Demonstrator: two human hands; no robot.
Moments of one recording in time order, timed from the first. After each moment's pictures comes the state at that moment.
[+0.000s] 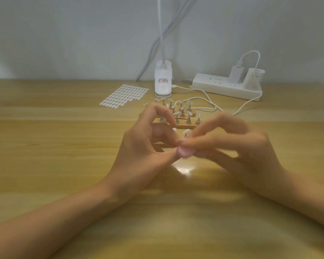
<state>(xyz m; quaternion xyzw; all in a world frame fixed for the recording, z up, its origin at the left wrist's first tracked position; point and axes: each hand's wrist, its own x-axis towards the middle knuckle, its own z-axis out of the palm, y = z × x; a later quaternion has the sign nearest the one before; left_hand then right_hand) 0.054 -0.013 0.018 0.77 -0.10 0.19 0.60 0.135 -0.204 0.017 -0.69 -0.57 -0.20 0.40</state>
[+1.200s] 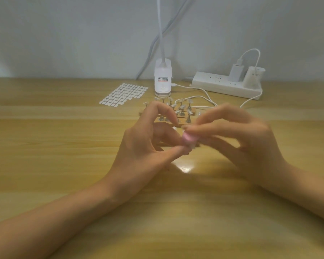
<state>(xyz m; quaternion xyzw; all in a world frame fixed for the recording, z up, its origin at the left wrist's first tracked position) 0.053 -0.014 0.019 0.78 -0.12 0.19 0.59 0.136 -0.205 0.019 -0.70 -0.56 -0.22 0.39</state>
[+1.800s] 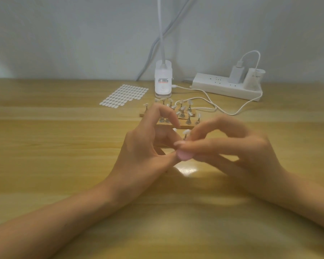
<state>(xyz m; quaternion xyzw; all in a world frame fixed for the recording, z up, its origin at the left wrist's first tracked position) 0.051 -0.015 0.020 0.78 -0.12 0.19 0.58 0.133 -0.205 0.018 -0.69 -0.58 -0.20 0.38</state>
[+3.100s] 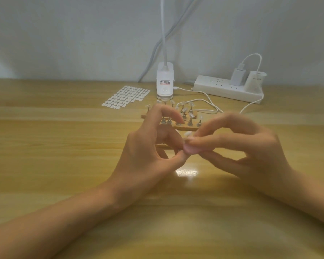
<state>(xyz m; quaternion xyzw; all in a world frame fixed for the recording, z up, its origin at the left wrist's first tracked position) 0.051 -0.016 0.020 0.79 -0.12 0.21 0.56 0.135 -0.209 0.024 -0.70 -0.58 -0.23 0.36</state>
